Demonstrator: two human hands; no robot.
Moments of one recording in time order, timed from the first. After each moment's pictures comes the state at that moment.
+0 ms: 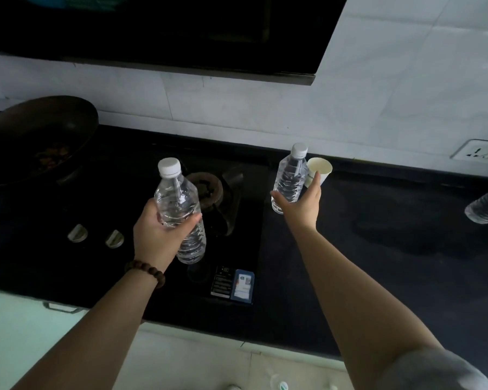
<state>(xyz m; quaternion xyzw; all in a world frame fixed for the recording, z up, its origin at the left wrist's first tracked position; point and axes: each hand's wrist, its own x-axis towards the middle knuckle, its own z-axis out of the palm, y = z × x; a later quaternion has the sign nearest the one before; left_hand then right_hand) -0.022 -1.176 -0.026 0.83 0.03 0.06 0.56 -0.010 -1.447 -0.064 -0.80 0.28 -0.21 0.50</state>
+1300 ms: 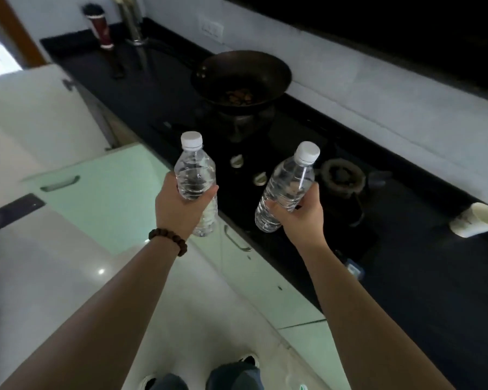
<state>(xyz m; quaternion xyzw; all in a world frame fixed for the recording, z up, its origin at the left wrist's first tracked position) -0.150 -0.971 -0.025 0.80 0.26 0.22 0.50 -0.097 -1.184 -0.022 -0.79 -0.03 0.04 0.62</state>
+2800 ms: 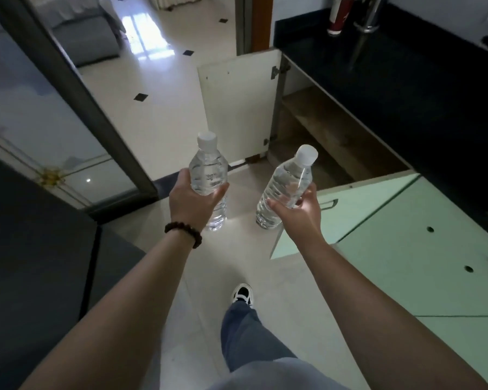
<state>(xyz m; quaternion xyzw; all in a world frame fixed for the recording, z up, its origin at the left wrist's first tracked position) -0.326 -0.282 -0.098 0.77 0.39 0.26 0.43 -0.220 -0.456 -0.113 -0.75 -0.10 0.20 0.63</state>
